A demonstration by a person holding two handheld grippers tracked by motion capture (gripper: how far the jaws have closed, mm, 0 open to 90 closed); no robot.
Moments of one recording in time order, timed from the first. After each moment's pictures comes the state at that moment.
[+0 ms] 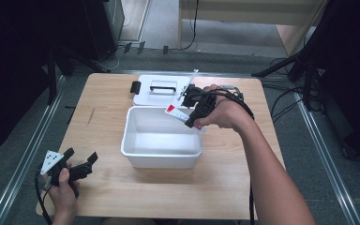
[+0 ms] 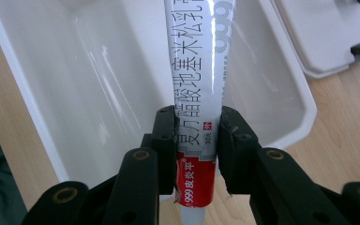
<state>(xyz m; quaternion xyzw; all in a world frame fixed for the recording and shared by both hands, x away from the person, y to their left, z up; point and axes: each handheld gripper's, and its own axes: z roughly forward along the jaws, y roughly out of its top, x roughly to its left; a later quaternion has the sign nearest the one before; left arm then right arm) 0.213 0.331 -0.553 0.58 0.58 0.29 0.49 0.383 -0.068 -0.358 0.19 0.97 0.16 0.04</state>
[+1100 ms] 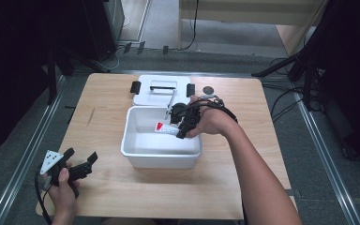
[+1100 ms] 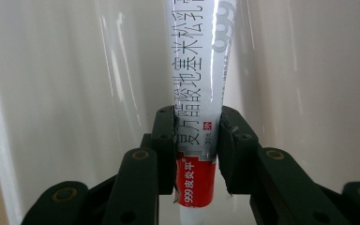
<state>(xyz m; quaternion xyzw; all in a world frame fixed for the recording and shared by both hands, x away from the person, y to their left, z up) 0.214 0.332 -0.553 0.58 0.58 0.28 0.50 0.381 -0.037 -0.406 0.06 0.99 0.12 0.03</state>
